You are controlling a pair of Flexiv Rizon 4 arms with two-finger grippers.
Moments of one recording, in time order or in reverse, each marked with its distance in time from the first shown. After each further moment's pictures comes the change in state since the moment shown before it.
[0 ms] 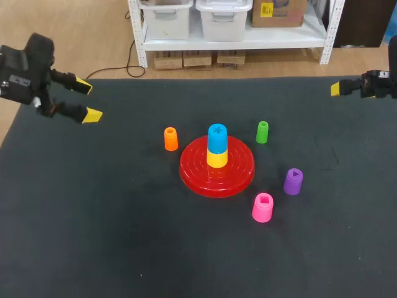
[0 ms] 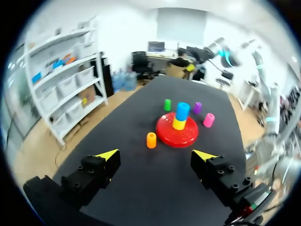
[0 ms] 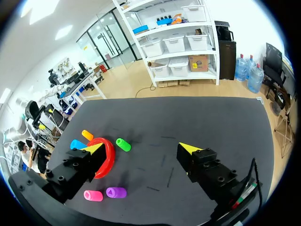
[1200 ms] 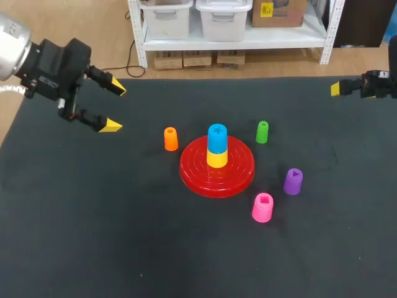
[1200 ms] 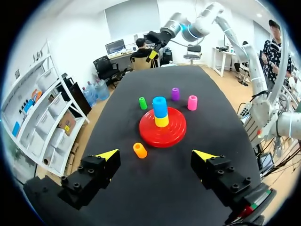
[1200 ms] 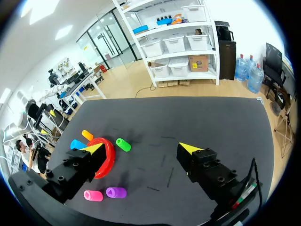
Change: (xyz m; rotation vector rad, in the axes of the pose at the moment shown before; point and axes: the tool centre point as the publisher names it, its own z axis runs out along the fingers) left arm -0.019 -0.020 0.040 0.145 0.069 0.348; right arm 0.000 0.000 0.000 0.000 0.000 0.000
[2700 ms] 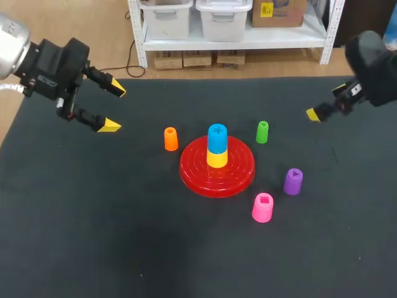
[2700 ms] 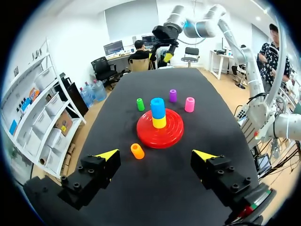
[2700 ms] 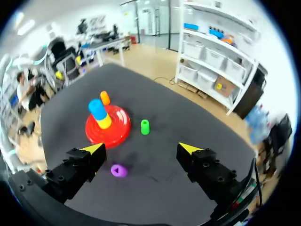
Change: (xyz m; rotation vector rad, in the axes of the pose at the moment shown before) left arm 0.002 0.000 0.000 0.031 -0.019 -0.017; right arm 0.031 0.076 -0.010 -0.005 0.190 -0.548
